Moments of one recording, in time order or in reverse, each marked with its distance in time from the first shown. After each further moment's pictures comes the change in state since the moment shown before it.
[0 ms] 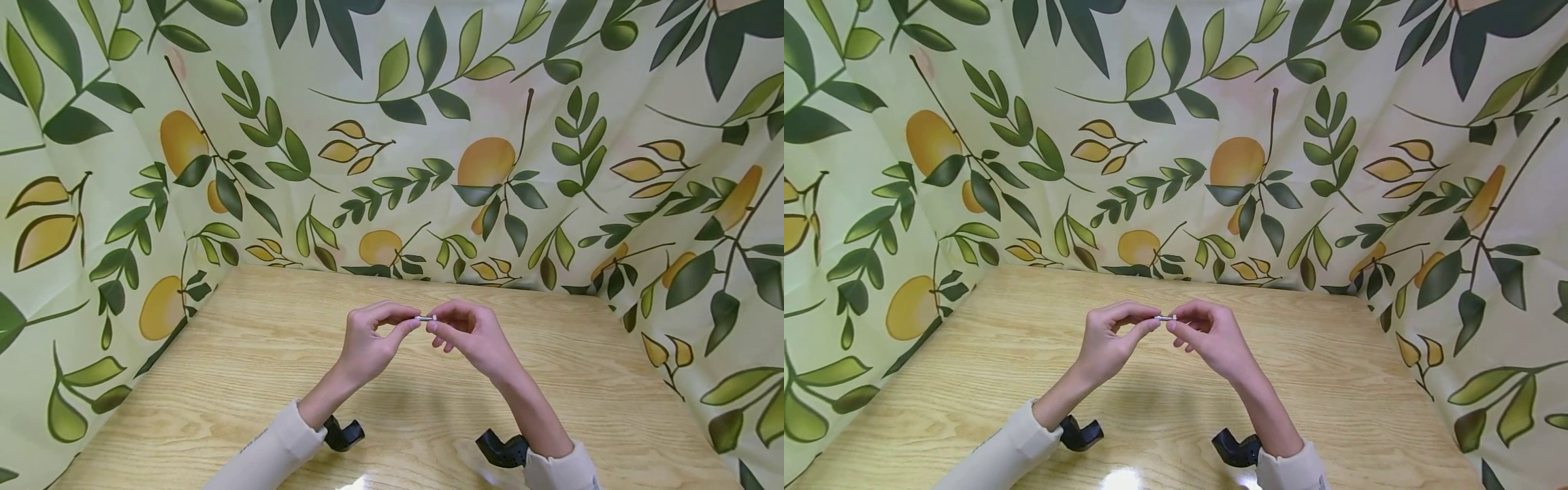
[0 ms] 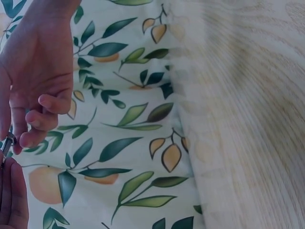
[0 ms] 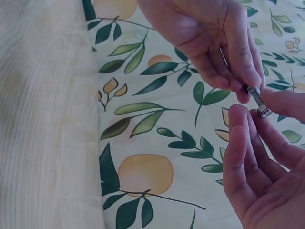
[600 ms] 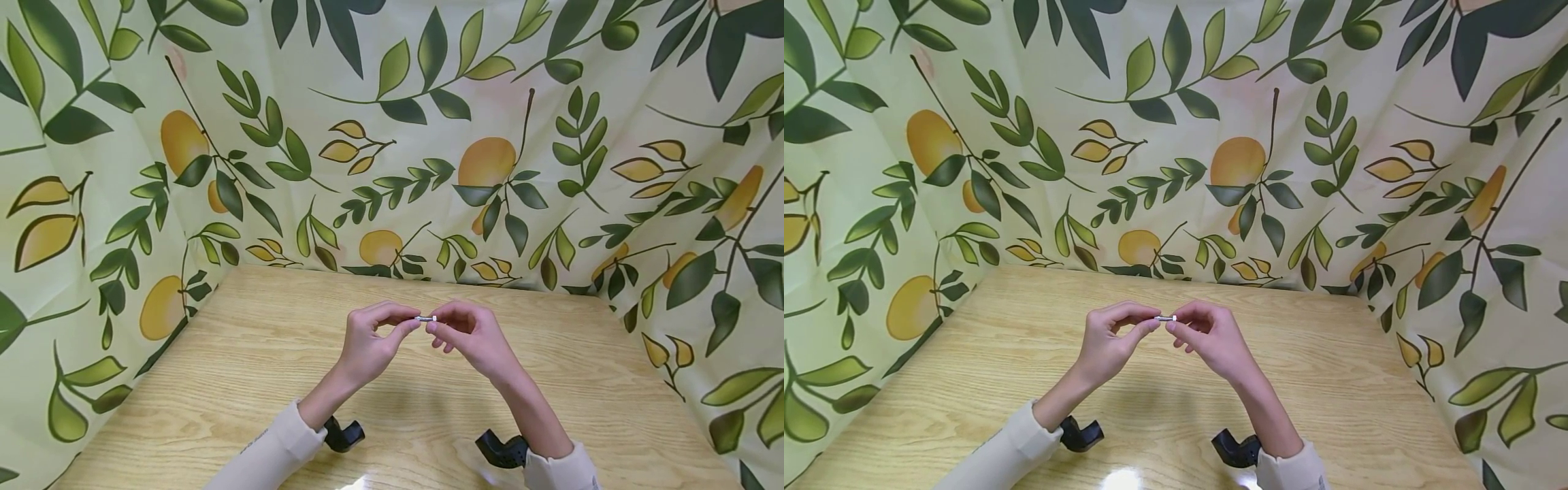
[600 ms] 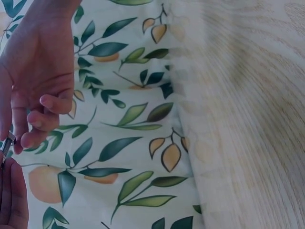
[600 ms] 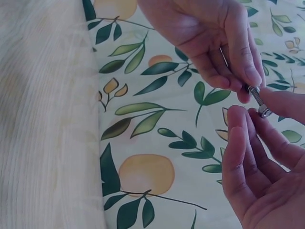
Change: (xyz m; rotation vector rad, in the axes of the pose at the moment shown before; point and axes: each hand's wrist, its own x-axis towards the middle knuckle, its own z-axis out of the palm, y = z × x) left_hand -0.001 -0.002 0.000 0.000 -0.001 -0.001; right_hand 0.000 0.000 0.000 -0.003 -0.008 0.016
